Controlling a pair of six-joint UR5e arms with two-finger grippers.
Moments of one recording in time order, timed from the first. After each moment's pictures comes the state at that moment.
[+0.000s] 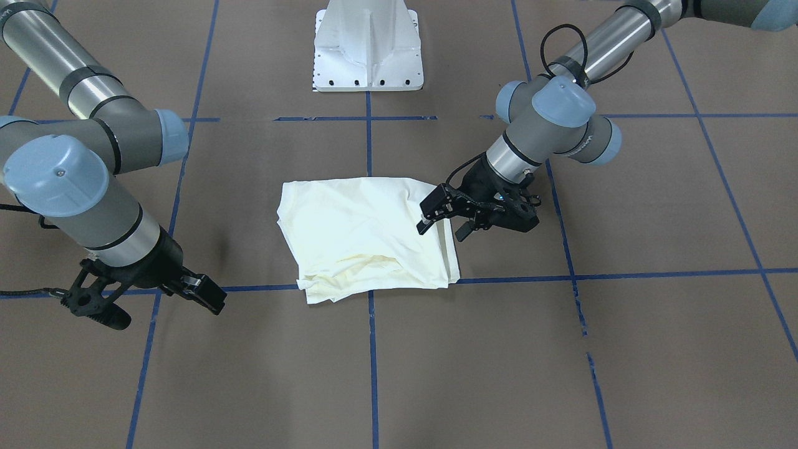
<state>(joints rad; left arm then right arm) -0.66 -2.11 -1.43 -2.58 -1.92 -1.53 0.95 -0.98 1.44 -1.29 2.11 1.34</state>
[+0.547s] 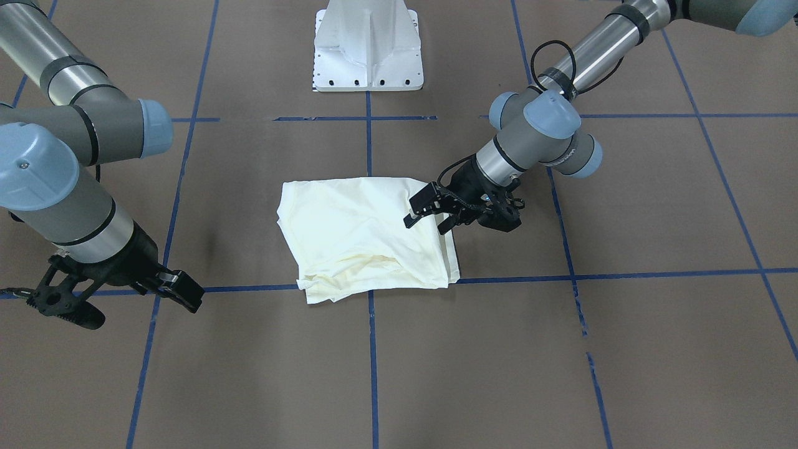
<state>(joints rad) -0.61 -2.13 -1.33 -2.72 -1.93 -1.61 0.98 -0.98 1.49 -1.39 2.11 1.26</state>
